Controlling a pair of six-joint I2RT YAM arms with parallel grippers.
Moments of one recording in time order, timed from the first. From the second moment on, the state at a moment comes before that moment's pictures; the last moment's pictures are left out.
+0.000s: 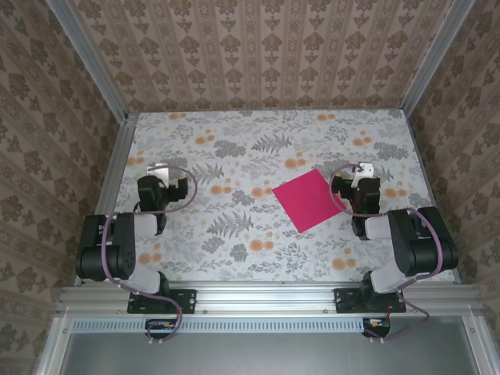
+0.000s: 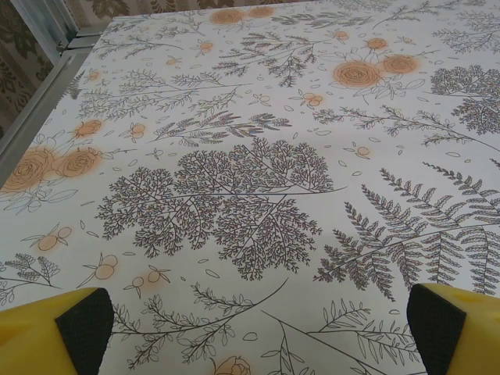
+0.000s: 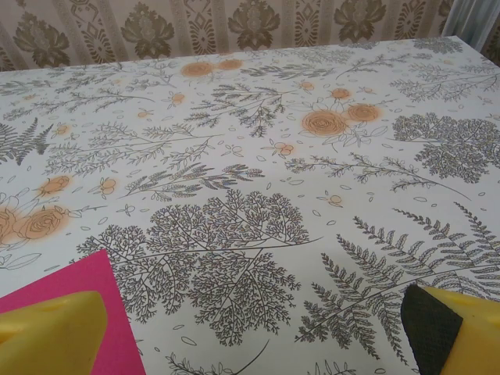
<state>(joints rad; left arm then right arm) -0.02 1.51 0.41 0.66 0.01 0.07 0.02 1.54 0.34 0.86 0.14 0.08</state>
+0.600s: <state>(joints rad) -0.02 1.51 0.41 0.66 0.01 0.07 0.02 1.54 0.36 0.85 0.09 0.06</state>
